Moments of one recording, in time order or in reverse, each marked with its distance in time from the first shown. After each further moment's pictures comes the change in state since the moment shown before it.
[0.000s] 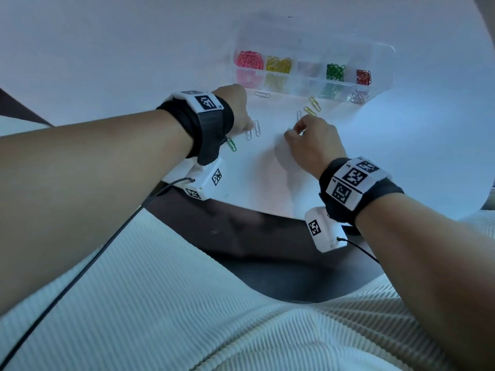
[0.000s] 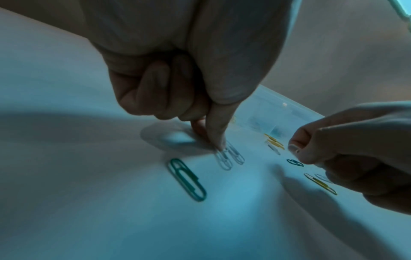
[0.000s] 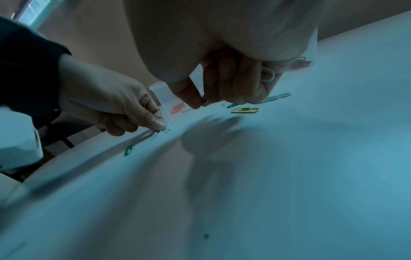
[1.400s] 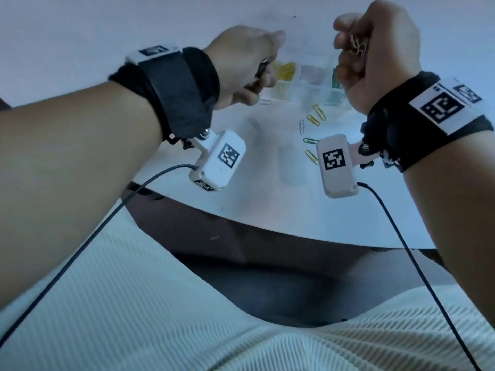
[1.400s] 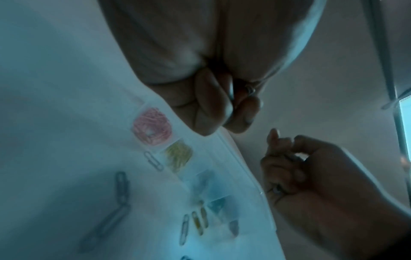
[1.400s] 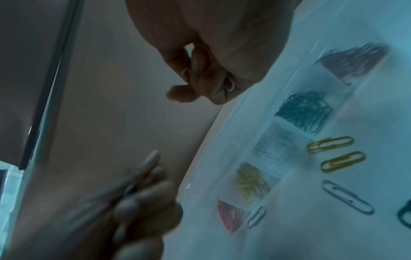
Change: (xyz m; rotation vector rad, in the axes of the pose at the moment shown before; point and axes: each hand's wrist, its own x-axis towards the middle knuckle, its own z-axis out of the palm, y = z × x) left_hand -0.010 0.030 -0.051 -1.013 -0.047 0.145; right_hand 0.060 -0.039 -0.089 1.173 0.049 0.069
